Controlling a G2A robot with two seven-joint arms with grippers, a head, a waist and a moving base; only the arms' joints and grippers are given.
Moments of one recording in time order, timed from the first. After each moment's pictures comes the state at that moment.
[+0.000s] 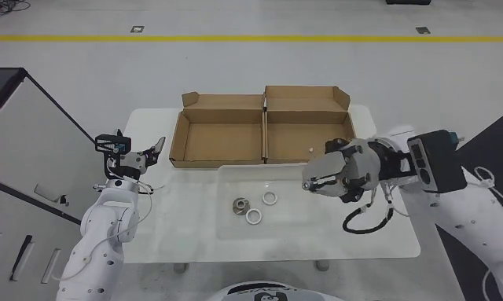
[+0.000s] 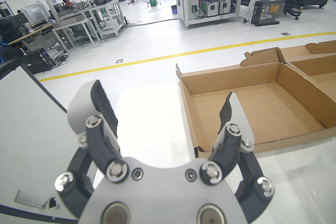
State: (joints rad) left arm 1.73 -1.15 -1.60 -1.80 1.33 0.00 0.00; right arm -0.96 -0.69 0.86 -1.97 -1.01 -1.01 -0.85
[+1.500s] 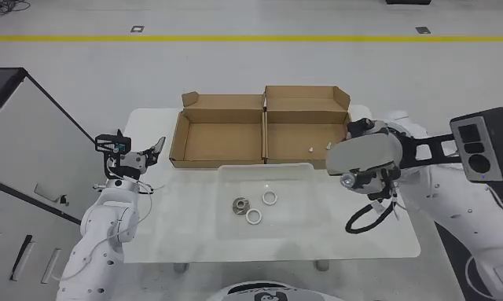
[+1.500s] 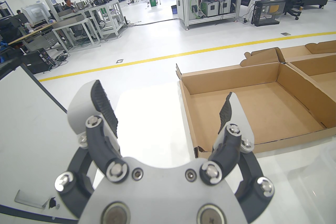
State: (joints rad) left arm 1.73 -1.15 -1.60 -1.80 1.33 0.00 0.00; right arm -0.85 -0.81 0.85 -2.01 -0.79 -0.99 -0.83
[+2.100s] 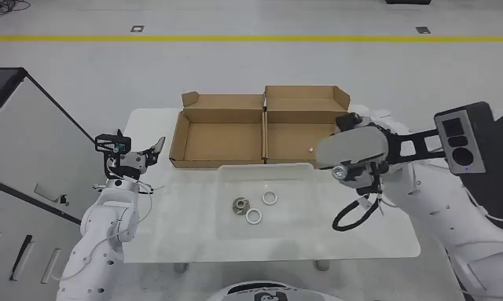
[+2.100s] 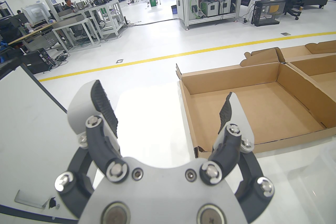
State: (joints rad) left arm 1.73 -1.15 -1.60 -1.80 1.33 0.00 0.00; right arm -0.87 -0.93 0.87 -1.95 -0.84 -1.01 -0.79
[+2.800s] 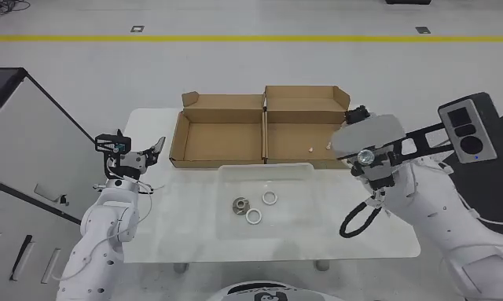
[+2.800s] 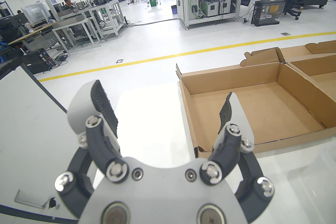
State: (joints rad) left arm 1.73 -1.15 -1.60 -1.80 1.33 0.00 0.00; right arm -0.92 -0.96 0.88 -1.98 -0.68 -1.01 -0.81
